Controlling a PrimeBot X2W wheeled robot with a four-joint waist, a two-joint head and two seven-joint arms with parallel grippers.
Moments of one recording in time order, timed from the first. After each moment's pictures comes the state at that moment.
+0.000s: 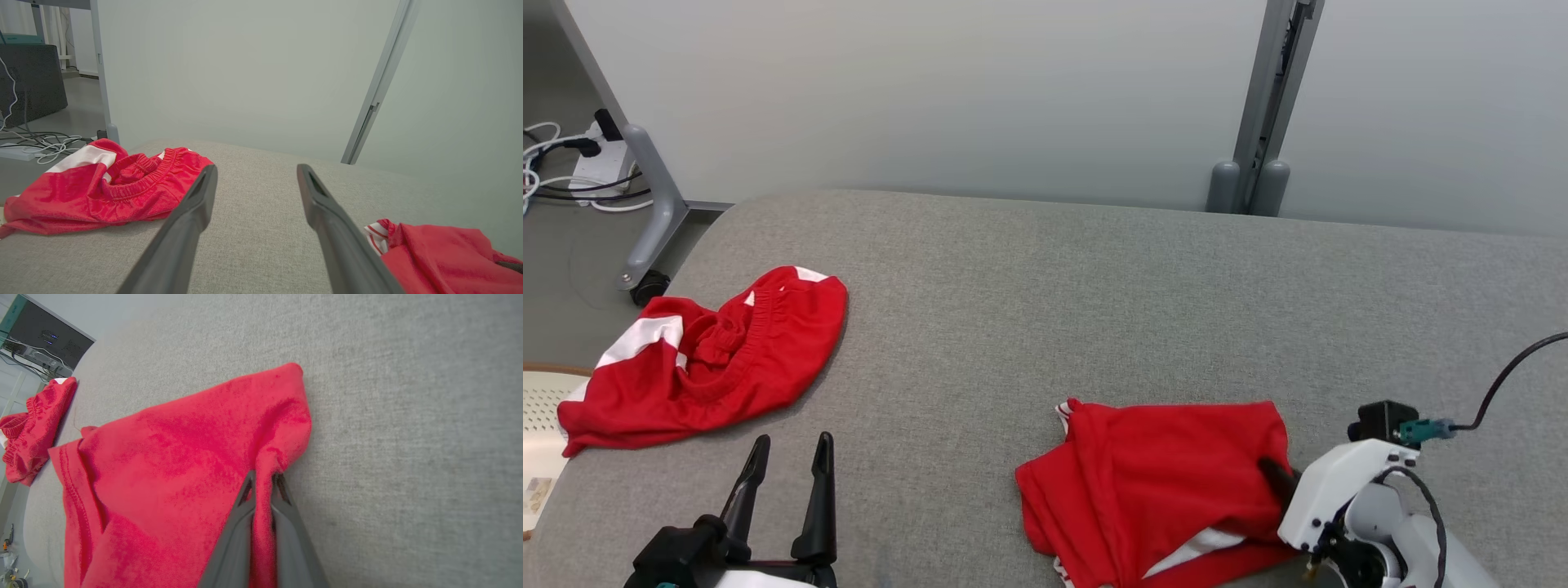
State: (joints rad) left arm 0.07 0.05 0.02 0.18 -0.27 -0.13 -0.26; right arm -0.38 -0.06 0.21 0.84 0.67 0.13 0.27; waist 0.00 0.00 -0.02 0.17
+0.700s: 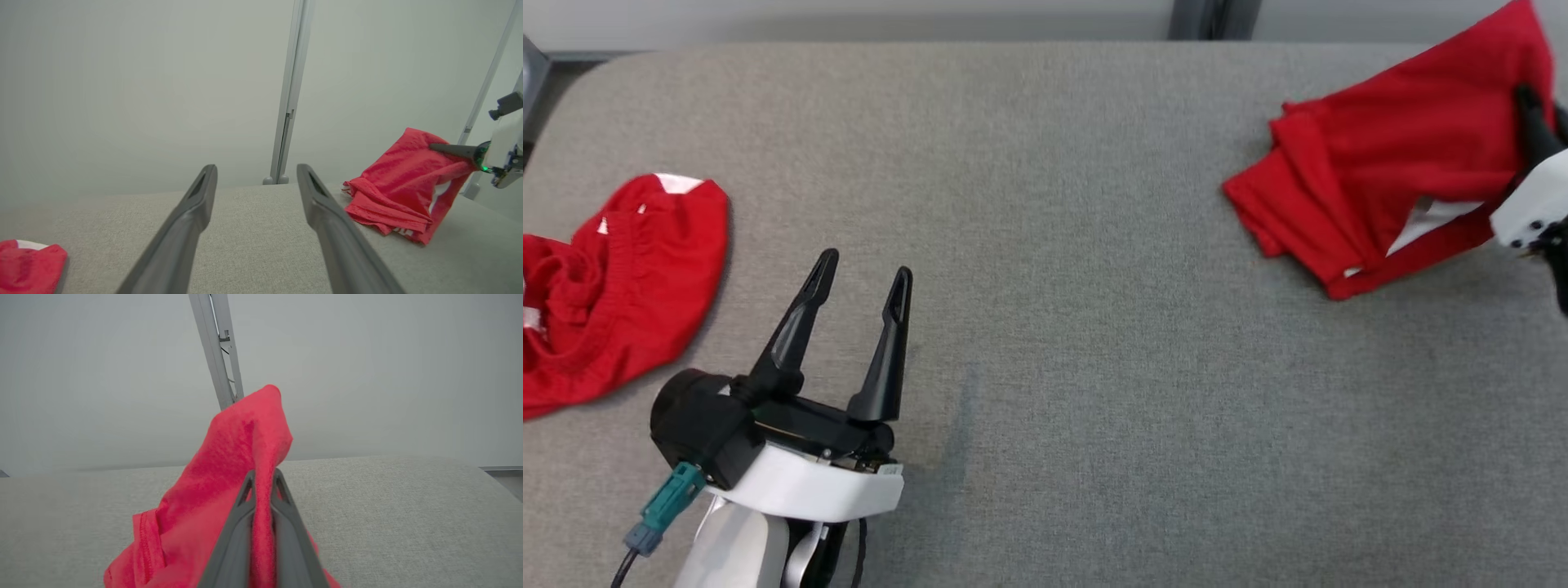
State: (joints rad) left arm -0.16 0.11 -0.18 -0.03 -0.29 -0.13 -0.26; right arm -0.88 -0.36 0.20 0.87 0.50 0.13 -0.04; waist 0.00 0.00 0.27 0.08
